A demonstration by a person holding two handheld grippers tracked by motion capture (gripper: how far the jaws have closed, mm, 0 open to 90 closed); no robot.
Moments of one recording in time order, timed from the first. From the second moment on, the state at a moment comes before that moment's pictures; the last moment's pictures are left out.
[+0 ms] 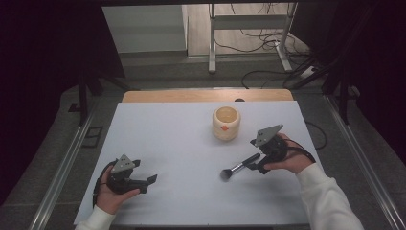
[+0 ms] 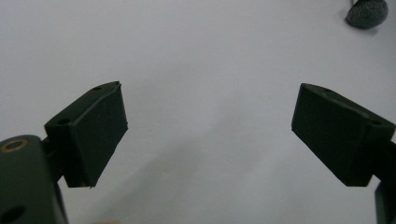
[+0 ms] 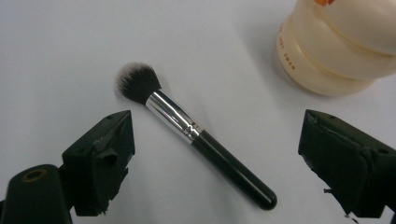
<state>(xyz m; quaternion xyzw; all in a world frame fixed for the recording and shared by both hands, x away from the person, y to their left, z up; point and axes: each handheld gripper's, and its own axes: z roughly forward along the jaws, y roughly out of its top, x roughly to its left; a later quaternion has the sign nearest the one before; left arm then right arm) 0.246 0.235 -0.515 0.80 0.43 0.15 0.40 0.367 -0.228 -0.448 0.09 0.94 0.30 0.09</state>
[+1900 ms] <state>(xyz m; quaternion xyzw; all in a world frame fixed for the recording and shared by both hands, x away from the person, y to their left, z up) 0.245 0.234 -0.515 0.80 0.42 0.15 0.40 0.381 -0.176 -0.496 -0.01 0.98 0.19 0.01</state>
